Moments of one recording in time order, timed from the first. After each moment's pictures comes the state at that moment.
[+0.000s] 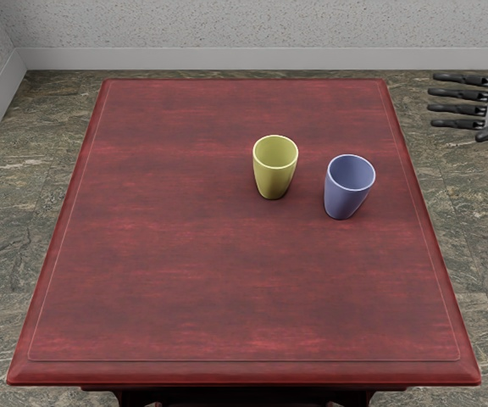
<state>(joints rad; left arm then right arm) 0.03 0.00 -0.03 -0.35 0.25 0.26 0.24 0.96 -1.02 0.54 1.06 0.31 0.61 -0.55</state>
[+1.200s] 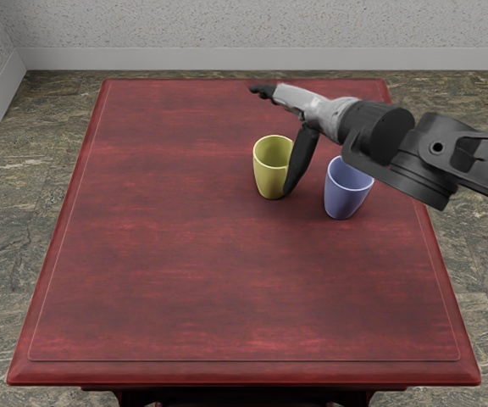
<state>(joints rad) 0.03 0.00 -0.03 -0.35 0.25 0.26 0.24 1.32 -0.53 0.19 1.62 -0.80 -0.20 -0.61</state>
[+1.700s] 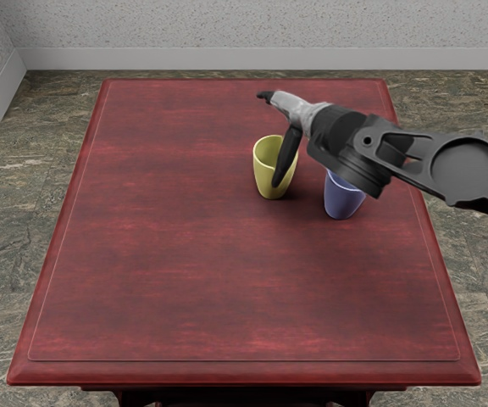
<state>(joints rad) 0.03 0.00 -0.03 -0.35 0.25 0.26 0.24 1.28 -0.29 0.16 1.26 -0.81 -0.23 -0.61</state>
